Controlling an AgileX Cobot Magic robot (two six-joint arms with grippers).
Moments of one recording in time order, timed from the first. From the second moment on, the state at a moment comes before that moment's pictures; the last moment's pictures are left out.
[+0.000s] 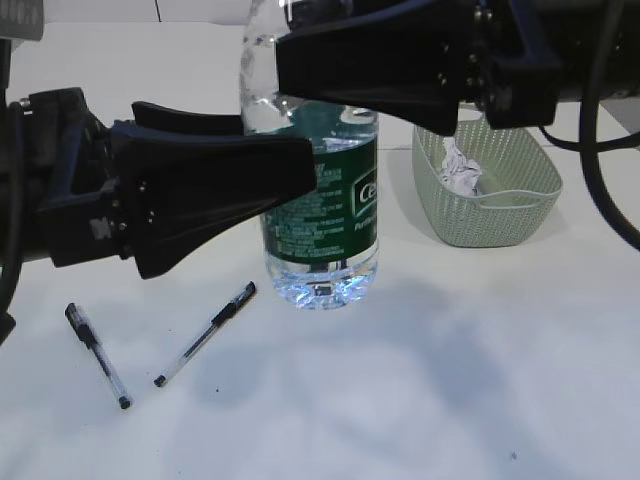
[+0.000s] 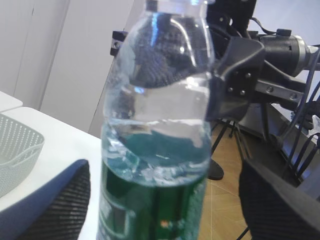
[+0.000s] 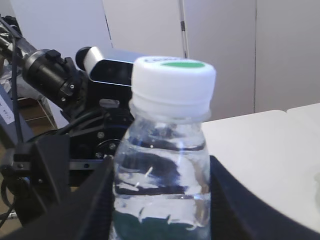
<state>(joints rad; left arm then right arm) -0.49 1.30 -0.60 1.01 -1.03 -1.15 0.28 1.41 -1.03 1.65 1.16 -1.82</state>
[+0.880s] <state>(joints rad) -0.49 1.30 -0.60 1.01 -1.08 -1.15 0.39 1.41 -1.03 1.71 1.11 -1.87</state>
